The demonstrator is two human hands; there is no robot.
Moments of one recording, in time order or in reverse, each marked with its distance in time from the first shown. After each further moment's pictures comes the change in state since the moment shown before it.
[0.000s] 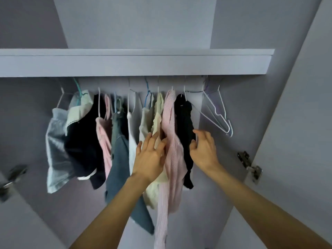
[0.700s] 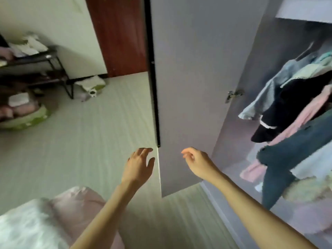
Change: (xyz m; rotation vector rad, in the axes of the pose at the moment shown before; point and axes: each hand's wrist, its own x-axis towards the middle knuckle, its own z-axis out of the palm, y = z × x) left_hand -0.486 -0.001 -0.167 0.127 0.291 -1.365; right_hand -0.331 -0.203 0.116 0.308 -1.275 -0.815
